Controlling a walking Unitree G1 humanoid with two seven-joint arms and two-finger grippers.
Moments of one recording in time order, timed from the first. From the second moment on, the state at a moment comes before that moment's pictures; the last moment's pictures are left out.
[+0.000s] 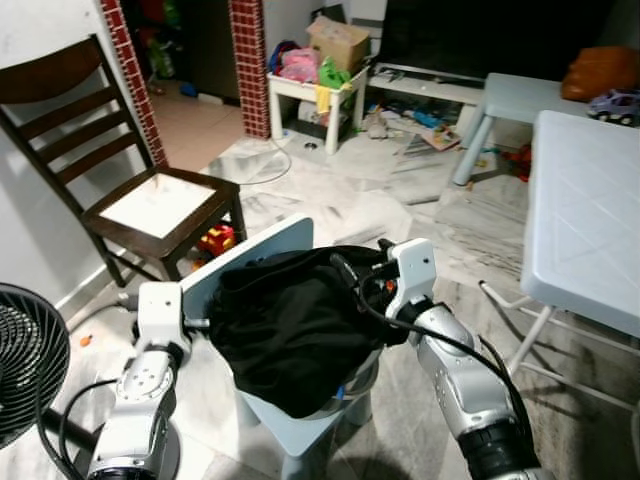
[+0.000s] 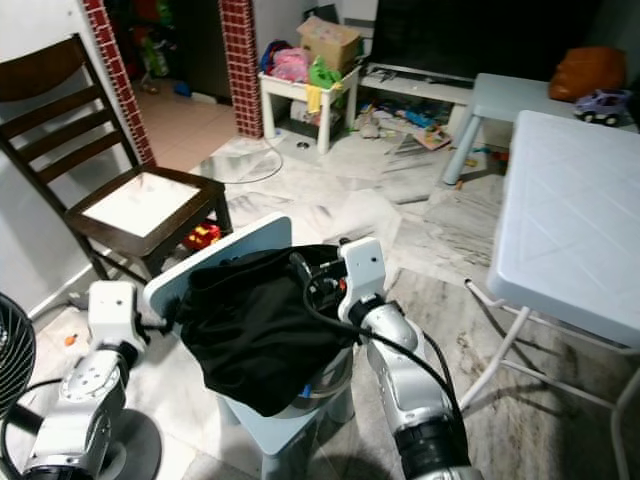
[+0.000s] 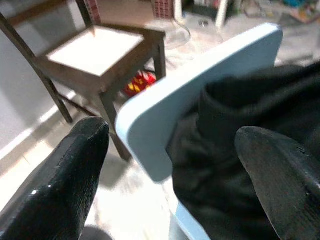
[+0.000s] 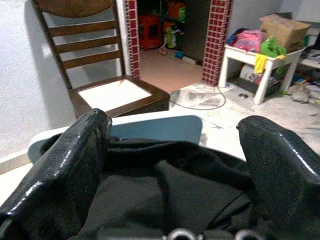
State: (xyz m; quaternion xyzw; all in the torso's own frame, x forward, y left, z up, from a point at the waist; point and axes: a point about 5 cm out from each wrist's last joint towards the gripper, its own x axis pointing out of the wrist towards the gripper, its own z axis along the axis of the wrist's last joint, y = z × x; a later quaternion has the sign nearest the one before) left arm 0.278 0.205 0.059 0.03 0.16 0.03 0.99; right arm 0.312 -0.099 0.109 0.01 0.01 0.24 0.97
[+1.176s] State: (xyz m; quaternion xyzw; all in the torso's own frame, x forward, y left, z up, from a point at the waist) left arm 0.271 0.163 0.074 -0.02 0.10 -0.05 0.99; right arm 0.311 -0.087 0.115 0.01 0.00 0.27 0.96
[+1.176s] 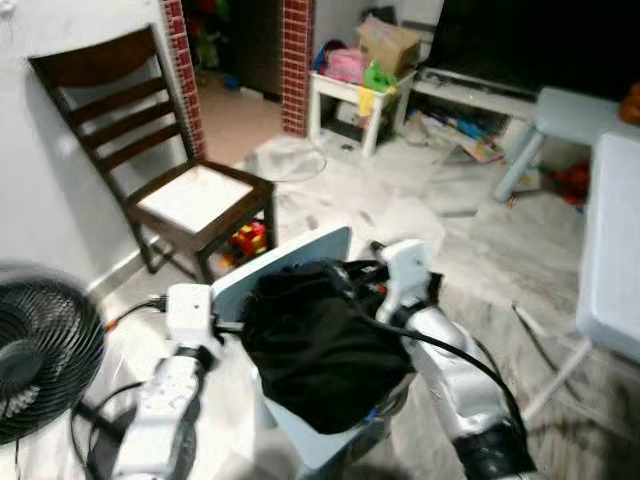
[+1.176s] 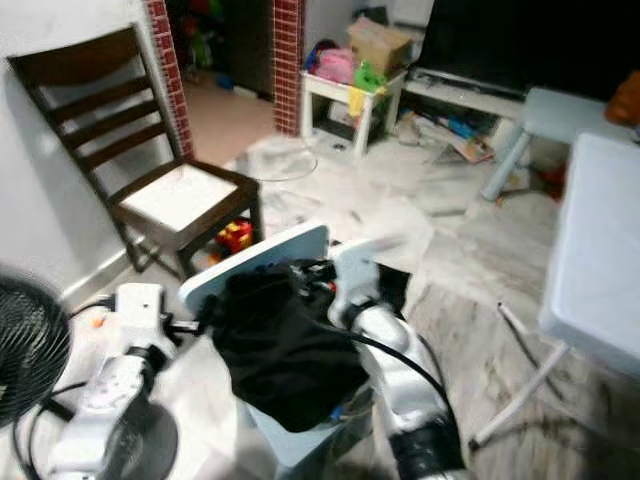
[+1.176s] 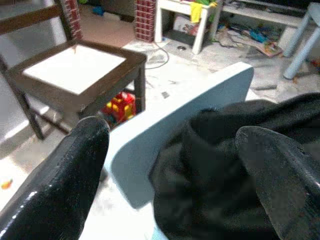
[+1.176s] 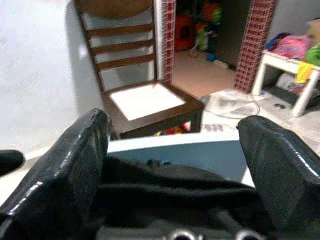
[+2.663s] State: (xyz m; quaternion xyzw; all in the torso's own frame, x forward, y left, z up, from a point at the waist) left arm 0.269 0.166 0.038 0.02 0.23 -0.01 0.97; right arm 0.311 -0.099 0.109 0.00 0.02 0.24 0.97
